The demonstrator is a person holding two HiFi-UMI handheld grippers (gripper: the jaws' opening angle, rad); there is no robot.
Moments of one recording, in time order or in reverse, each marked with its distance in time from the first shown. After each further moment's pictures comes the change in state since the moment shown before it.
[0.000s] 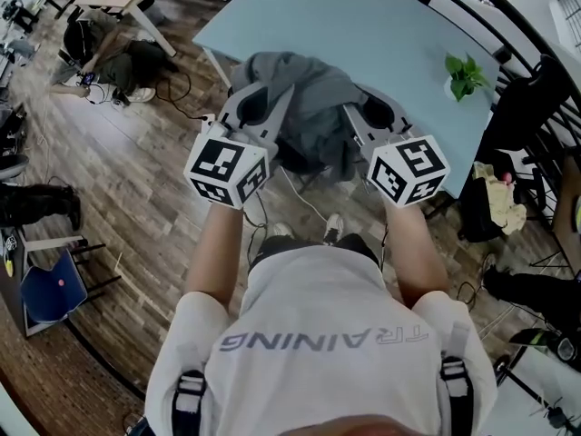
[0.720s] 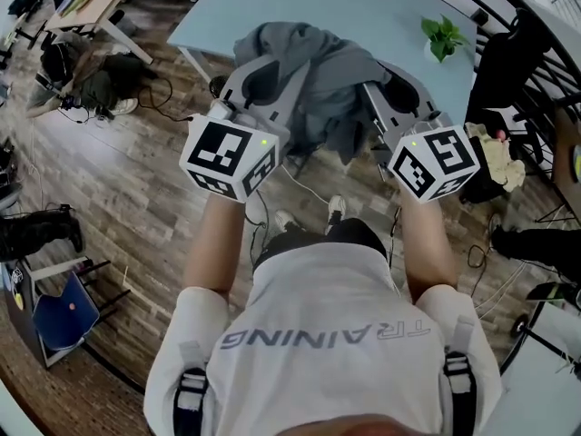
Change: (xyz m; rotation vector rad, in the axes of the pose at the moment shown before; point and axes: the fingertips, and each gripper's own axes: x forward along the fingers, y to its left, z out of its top) left arm -0.001 -0.062 0.033 0.066 -0.042 -0.174; right arm -0.065 0.002 0.032 -0.048 -0.074 -0.153
